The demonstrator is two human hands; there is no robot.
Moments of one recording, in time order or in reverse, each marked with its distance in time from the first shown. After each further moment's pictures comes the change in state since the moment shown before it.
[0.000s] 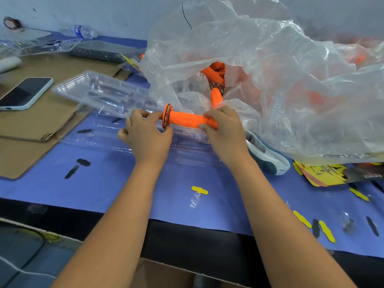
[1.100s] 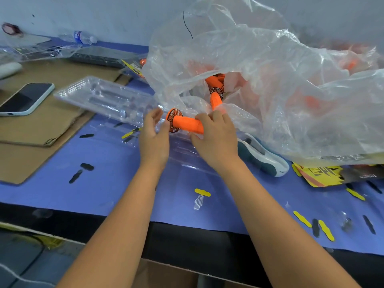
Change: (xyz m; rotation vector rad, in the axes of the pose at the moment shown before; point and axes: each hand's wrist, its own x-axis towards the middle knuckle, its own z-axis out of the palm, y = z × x) left_hand -0.003 0.003 -0.001 -0.816 -0.206 -0.187; right_hand -0.004 -0.026 0.012 -0.348 -0.057 -0.015
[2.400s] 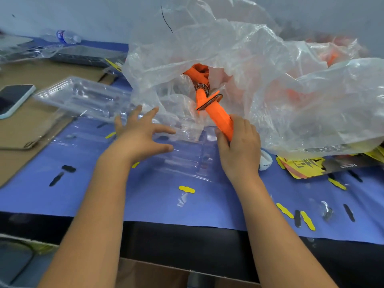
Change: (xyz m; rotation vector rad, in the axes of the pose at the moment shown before) left_hand 0.013 0.030 -0.021 1.064 -0.596 0.191; right_hand -0.043 0.055 -0.025 0.172 0.301 0.190
